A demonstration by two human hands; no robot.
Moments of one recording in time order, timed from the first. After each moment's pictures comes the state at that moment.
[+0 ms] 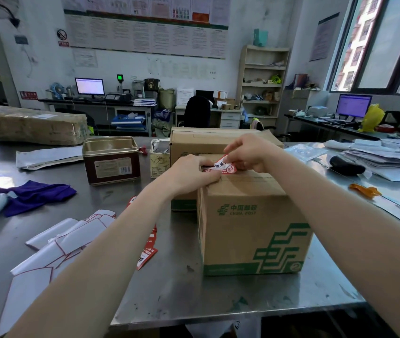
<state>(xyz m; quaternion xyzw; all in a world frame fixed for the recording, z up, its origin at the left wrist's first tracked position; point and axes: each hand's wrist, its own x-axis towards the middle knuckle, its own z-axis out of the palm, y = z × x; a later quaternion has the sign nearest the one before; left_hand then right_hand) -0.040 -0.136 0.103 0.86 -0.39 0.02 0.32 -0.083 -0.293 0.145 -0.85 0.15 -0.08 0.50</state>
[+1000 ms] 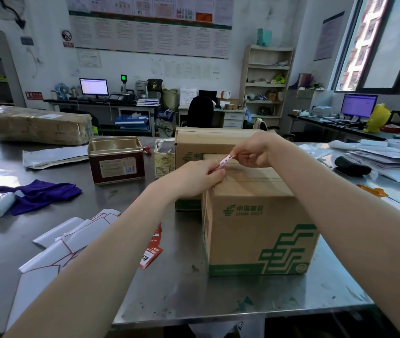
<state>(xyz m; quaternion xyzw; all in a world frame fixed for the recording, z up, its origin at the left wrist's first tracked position) -0.047 -0.131 0.106 0.87 -0.43 -0.02 0.23 -0.073 -0.295 0.160 -0.74 0.27 -0.01 0.62</state>
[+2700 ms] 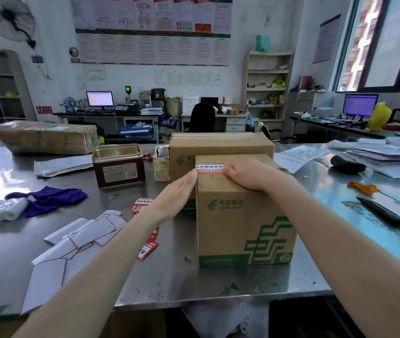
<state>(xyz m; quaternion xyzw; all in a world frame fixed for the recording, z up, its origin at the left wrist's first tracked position) -0.078 -0.115 0.064 0.79 -0.37 -0.06 0.49 -0.127 -0.297 0.123 -0.99 0.04 -0.06 0.08</state>
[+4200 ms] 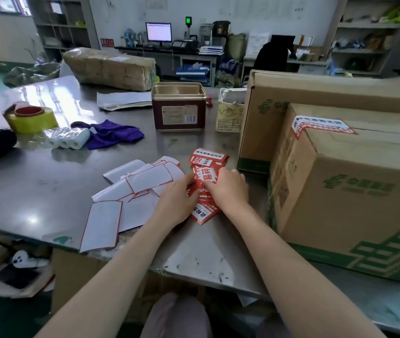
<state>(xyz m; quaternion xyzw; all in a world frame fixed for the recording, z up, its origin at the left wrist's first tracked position) -0.019 -0.020 -0.057 0.93 -0.13 0.06 0.35 -0.007 -0.143 -0.051 -0.96 0.12 -0.12 0.21</state>
